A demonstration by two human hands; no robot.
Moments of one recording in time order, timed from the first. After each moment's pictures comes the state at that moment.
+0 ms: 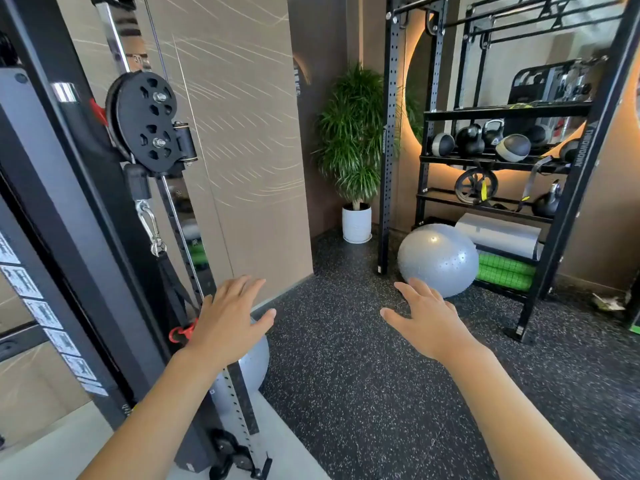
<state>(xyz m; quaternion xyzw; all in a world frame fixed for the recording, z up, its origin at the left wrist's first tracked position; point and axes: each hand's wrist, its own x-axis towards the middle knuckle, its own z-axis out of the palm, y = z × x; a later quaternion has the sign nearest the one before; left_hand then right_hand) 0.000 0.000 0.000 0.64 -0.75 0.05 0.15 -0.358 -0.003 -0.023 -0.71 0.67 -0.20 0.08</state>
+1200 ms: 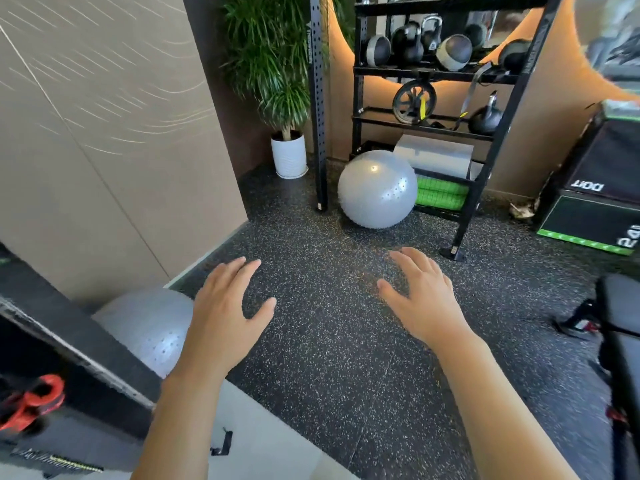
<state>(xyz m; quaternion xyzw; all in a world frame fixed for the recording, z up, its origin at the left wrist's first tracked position) -0.118 -0.187 -0.085 0.55 -0.79 -0.09 0.25 -0.444 -0.135 -0.102 -0.61 0.74 -0.26 0.07</state>
